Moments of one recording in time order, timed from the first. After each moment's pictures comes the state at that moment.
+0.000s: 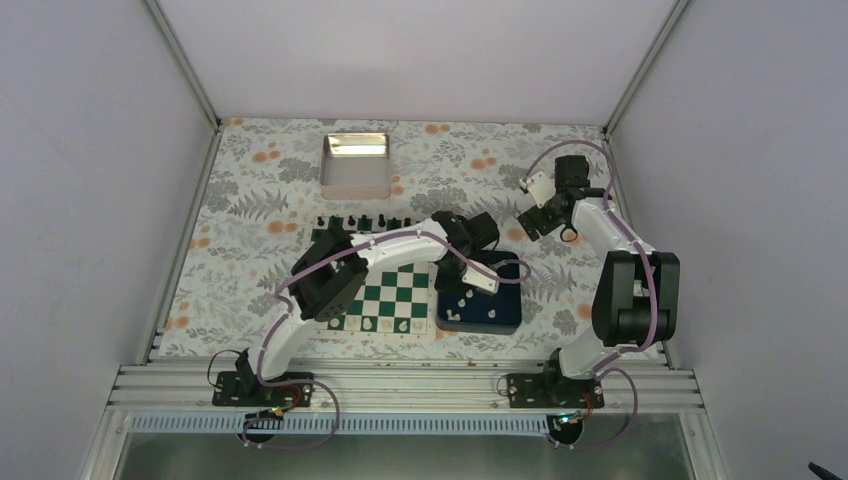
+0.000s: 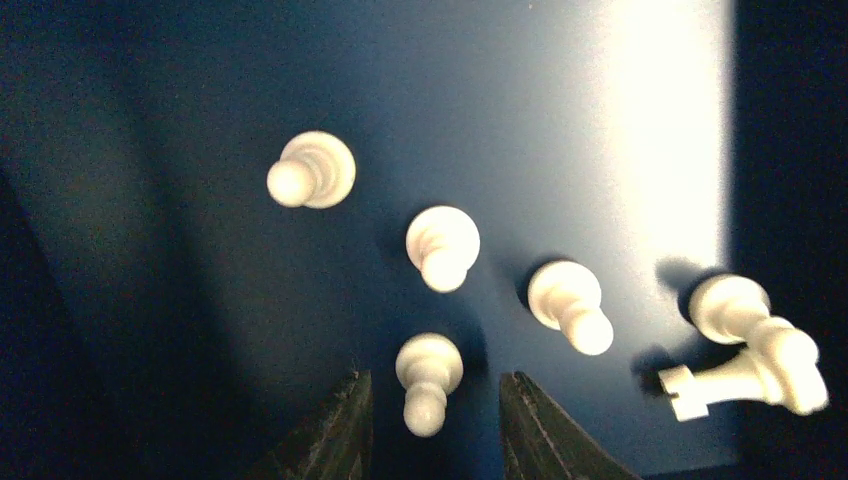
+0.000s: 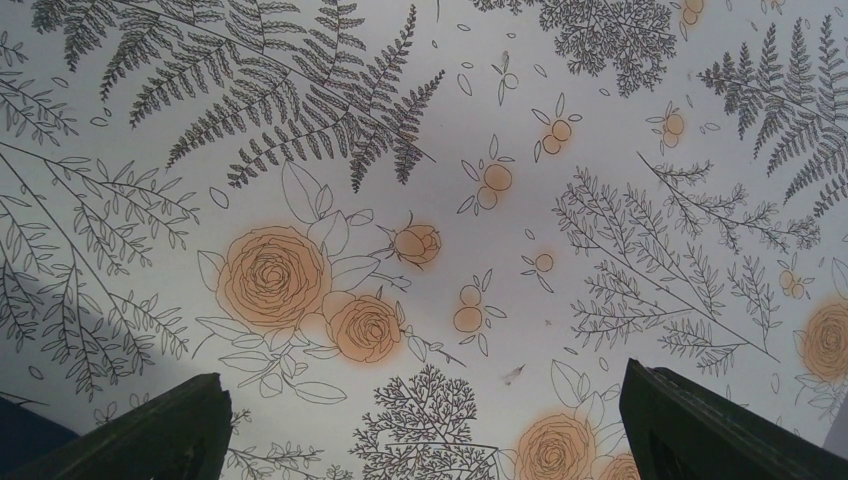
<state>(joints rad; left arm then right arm) -1.02 2.24 1.82 -0.99 0.11 0.78 0.00 1.60 1.09 -0.56 -0.02 -0.60</state>
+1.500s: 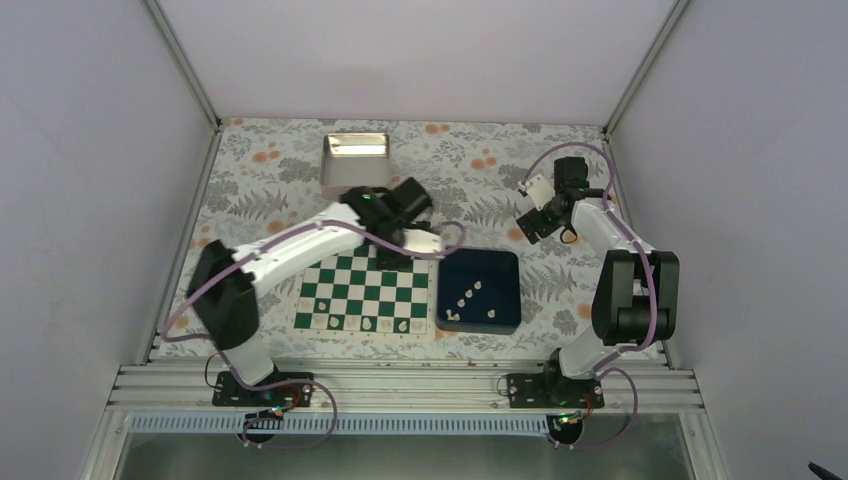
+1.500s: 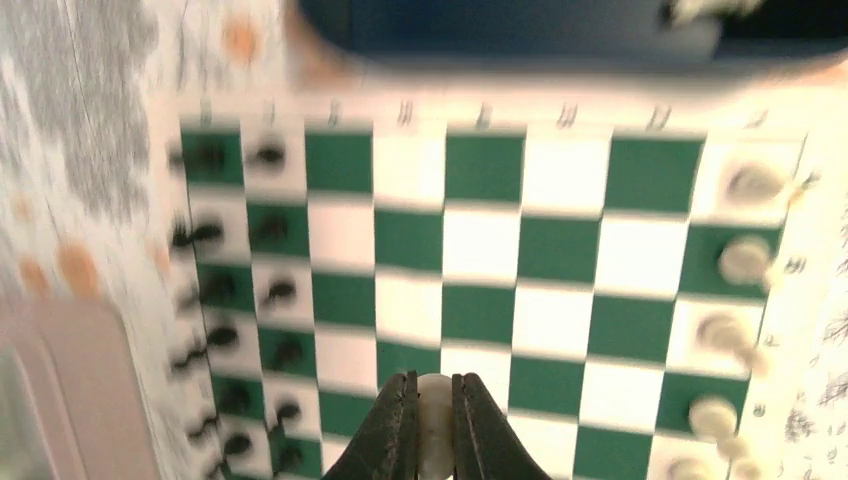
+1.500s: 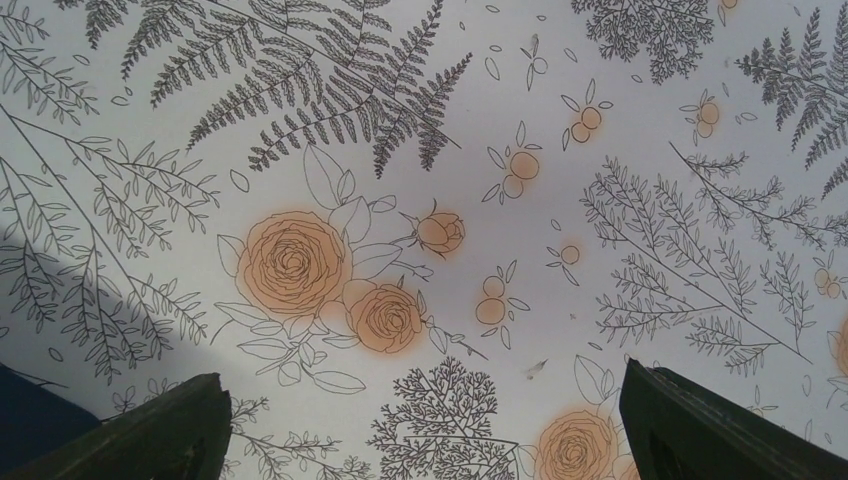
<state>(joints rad) -0.91 1.76 1.54 -1.05 -0.02 0.73 0.00 1.60 1.09 -0.57 -0.04 -0.61</state>
